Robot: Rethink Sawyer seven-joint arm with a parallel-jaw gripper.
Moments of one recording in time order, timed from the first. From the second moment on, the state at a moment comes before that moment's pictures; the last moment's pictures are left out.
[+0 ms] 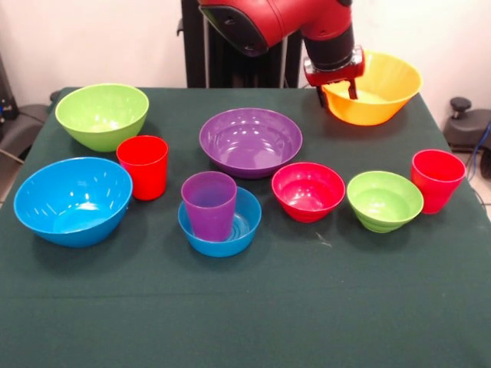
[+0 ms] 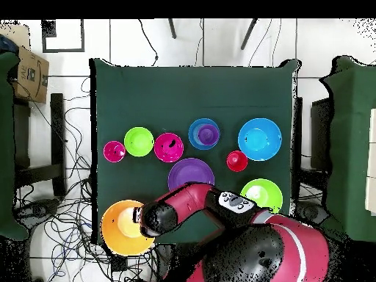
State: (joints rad) arm -0.56 -0.40 0.57 2.08 -0.72 0.39 2.32
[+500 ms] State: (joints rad) arm -0.56 -0.40 0.57 2.08 -0.74 0.39 2.32
